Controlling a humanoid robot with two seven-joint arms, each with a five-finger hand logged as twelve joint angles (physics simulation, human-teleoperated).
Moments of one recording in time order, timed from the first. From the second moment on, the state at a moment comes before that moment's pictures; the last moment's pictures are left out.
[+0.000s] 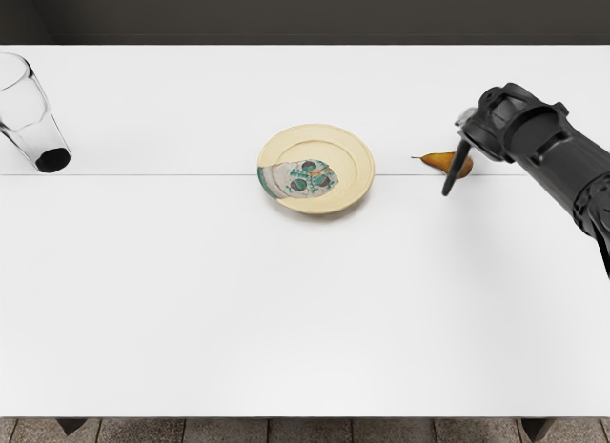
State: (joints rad) left arm 0.01 0.00 -0.08 -0.29 -0.05 -0.04 -0.02; right arm 1.31 0.00 -0.31 0.18 -0.31 0.17 -0.54
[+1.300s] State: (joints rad) left arm 0.01 0.00 -0.08 -0.29 -0.05 -0.04 -0.02; right arm 1.35 0.00 -0.34 0.24 -0.31 0.13 -0.61
